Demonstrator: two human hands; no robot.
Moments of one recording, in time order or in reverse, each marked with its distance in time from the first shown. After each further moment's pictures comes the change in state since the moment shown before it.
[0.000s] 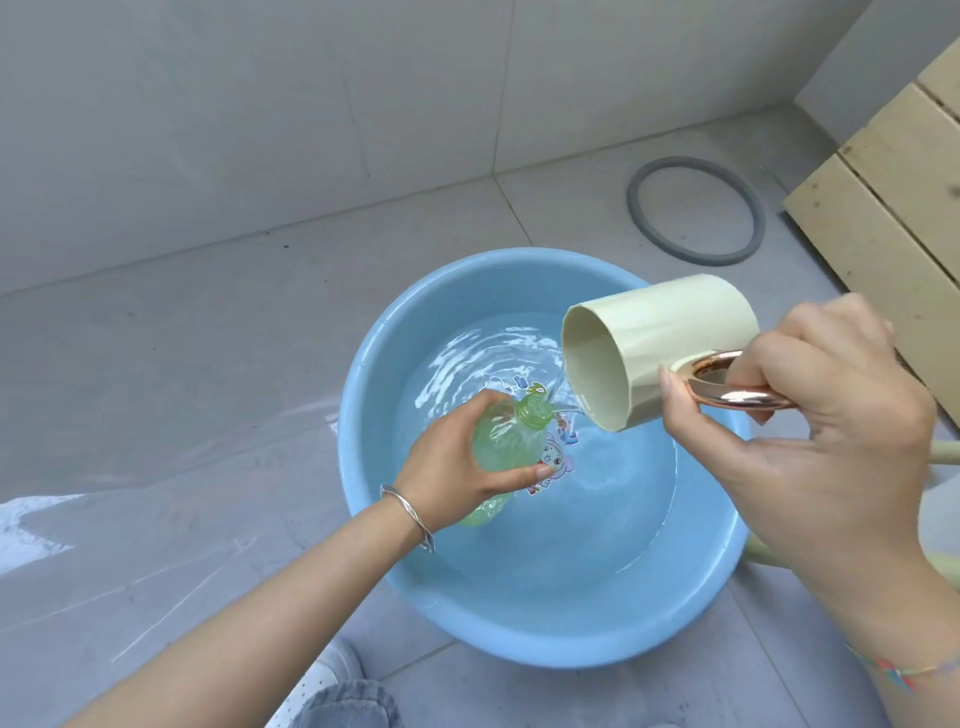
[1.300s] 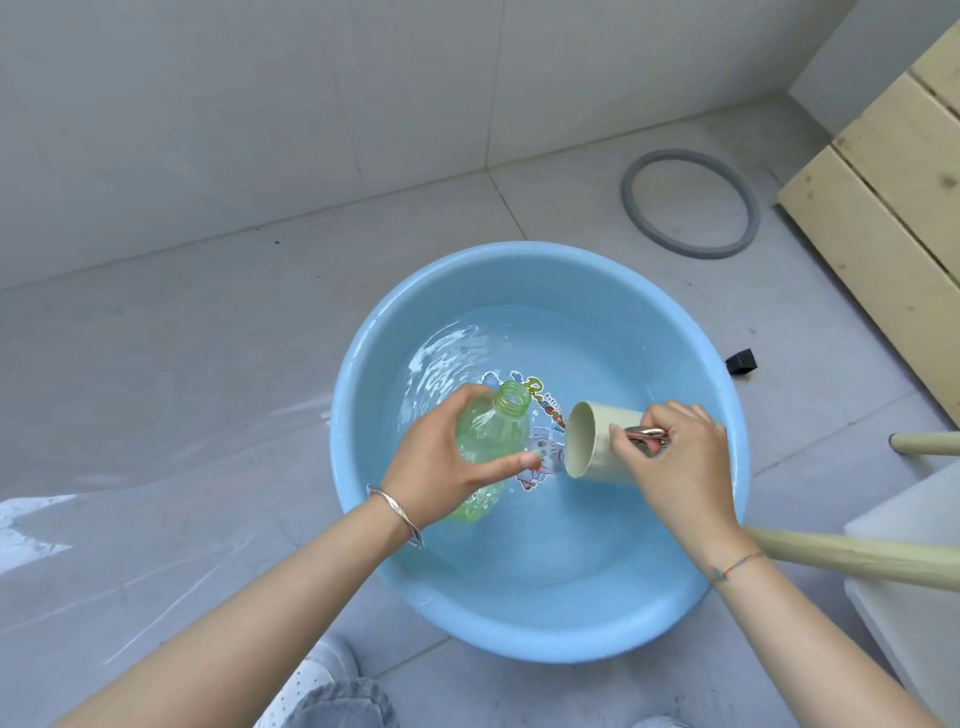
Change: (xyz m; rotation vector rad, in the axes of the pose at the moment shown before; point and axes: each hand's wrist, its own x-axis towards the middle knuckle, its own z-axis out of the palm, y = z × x) left_hand 0.001 -0.010 0.003 -0.088 0.059 -0.008; right_hand -0.088 0.070 0.084 0.034 -0.368 0.548
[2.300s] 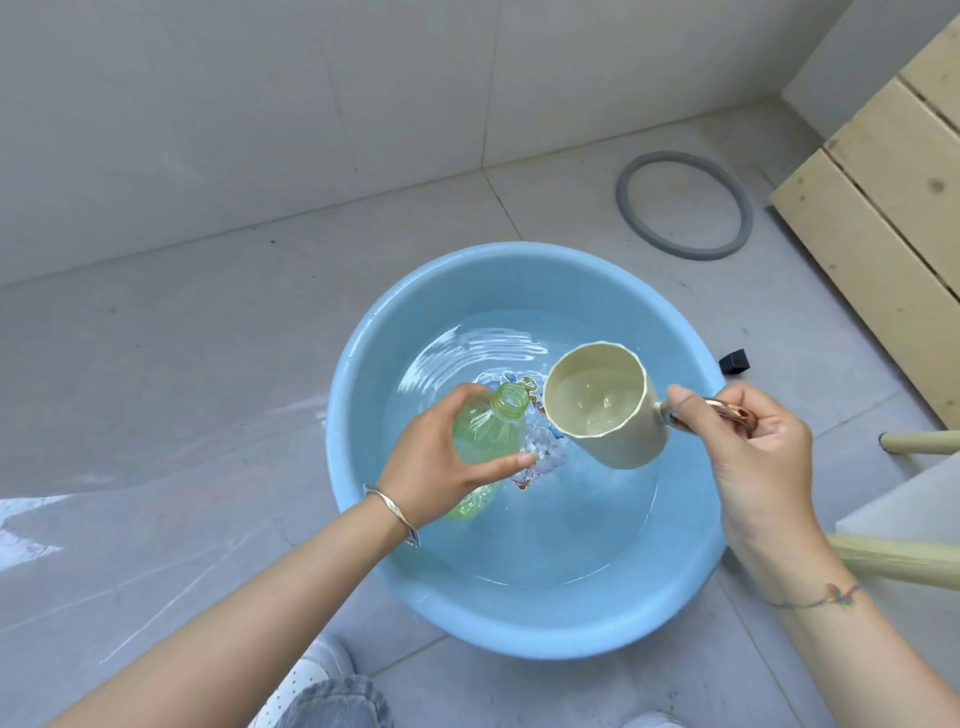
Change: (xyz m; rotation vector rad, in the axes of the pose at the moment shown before) left_hand -0.001 0.006 -0.002 0.020 -0.007 0.013; right_hand -0.001 -0.024 -0.049 0.778 0.159 0.300
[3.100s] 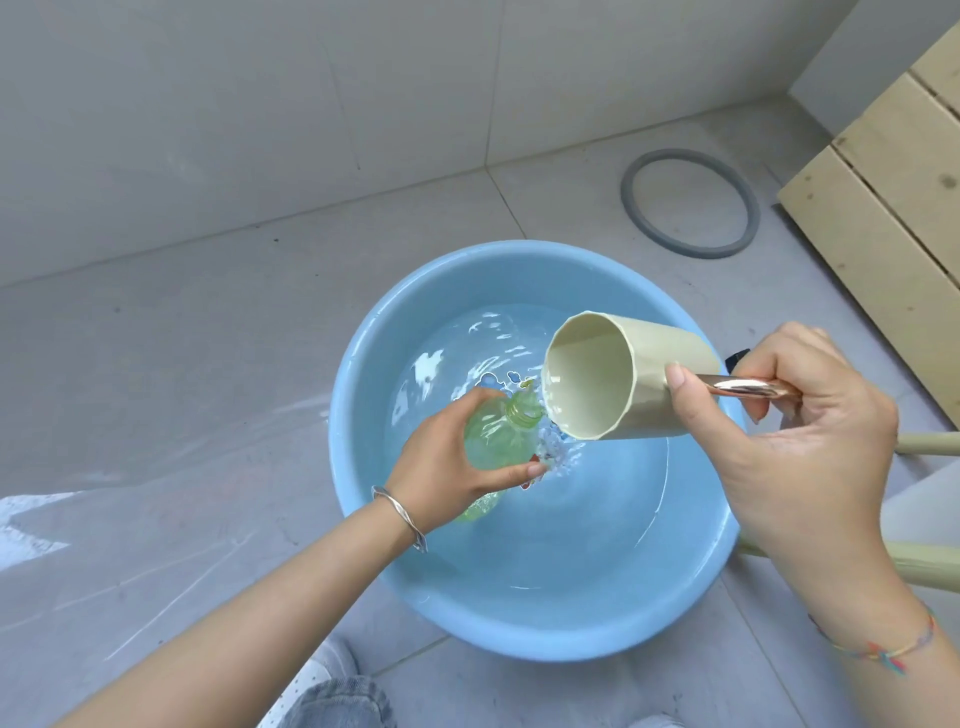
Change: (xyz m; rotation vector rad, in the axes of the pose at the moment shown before) left_hand -0.001 0.000 0.004 0.054 -0.022 0.003; right_hand -0.019 -0.064 0.011 -0.471 -0.016 -0.583
